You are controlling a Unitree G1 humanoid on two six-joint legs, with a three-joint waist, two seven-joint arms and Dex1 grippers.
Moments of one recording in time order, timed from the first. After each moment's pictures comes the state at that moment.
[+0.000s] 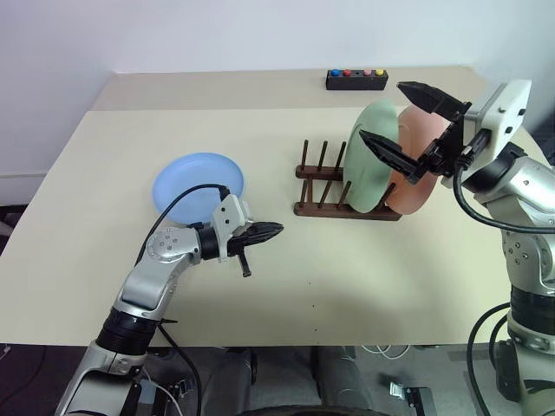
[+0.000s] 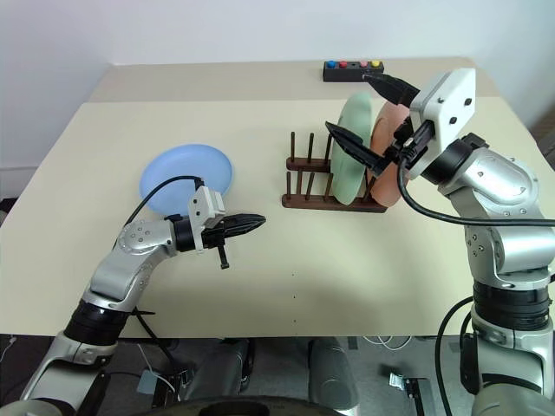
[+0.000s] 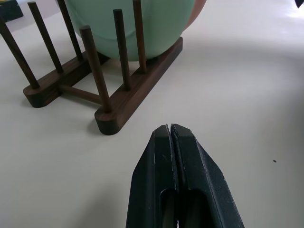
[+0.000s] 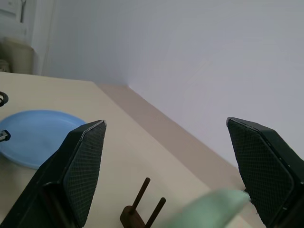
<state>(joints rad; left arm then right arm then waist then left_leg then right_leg) -0.34 0.45 -0.17 -0.12 -0.27 0.25 -0.93 -0.48 -0.71 -0.22 -0.35 0.54 0.36 0.71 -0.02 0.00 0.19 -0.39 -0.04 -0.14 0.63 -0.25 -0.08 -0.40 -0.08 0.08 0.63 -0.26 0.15</state>
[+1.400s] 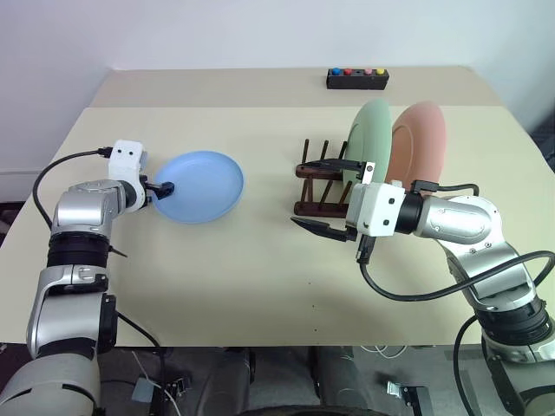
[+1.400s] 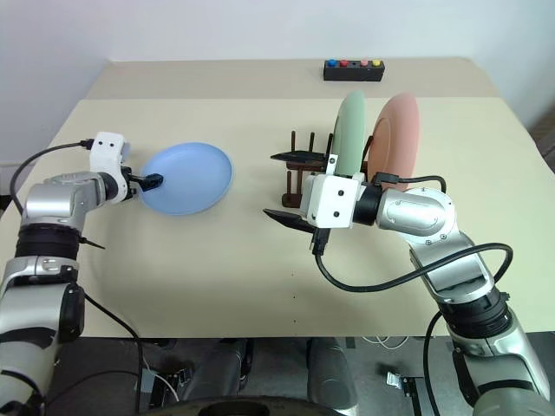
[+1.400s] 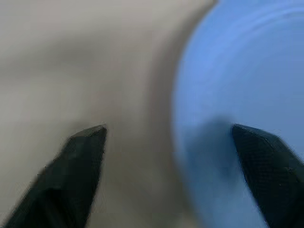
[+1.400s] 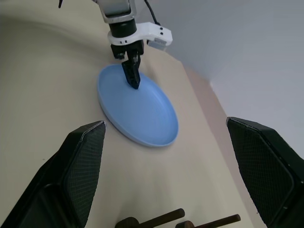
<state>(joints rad) -0.80 0.62 0.09 0.57 -0.15 0.77 -0.48 -0.46 -0.71 0.16 -0.45 0.17 0.10 0.85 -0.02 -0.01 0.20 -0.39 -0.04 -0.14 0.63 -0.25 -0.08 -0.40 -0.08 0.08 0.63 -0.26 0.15</state>
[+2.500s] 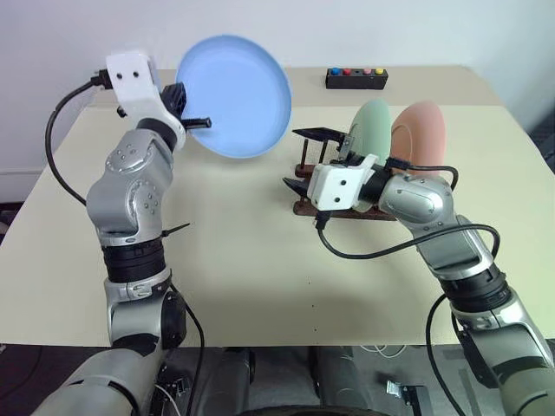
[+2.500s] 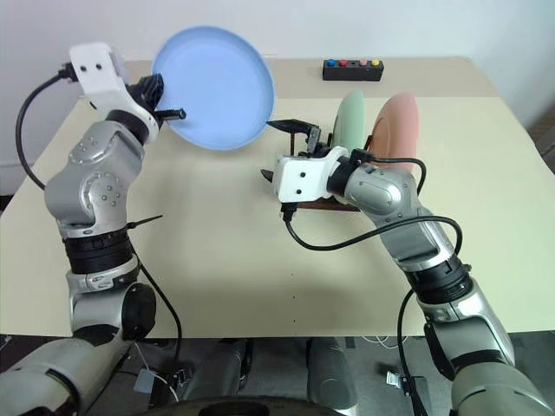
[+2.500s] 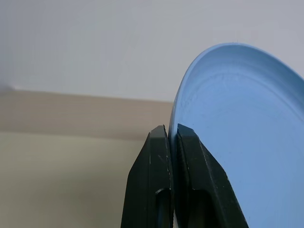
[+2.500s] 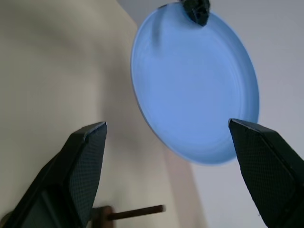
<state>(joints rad) -0.84 0.22 0.25 -0.18 -0.28 0.81 0.04 -0.66 -0.57 0.28 -0.19 -0.28 -0.08 0.65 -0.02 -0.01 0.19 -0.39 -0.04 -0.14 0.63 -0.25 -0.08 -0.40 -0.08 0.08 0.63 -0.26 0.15</state>
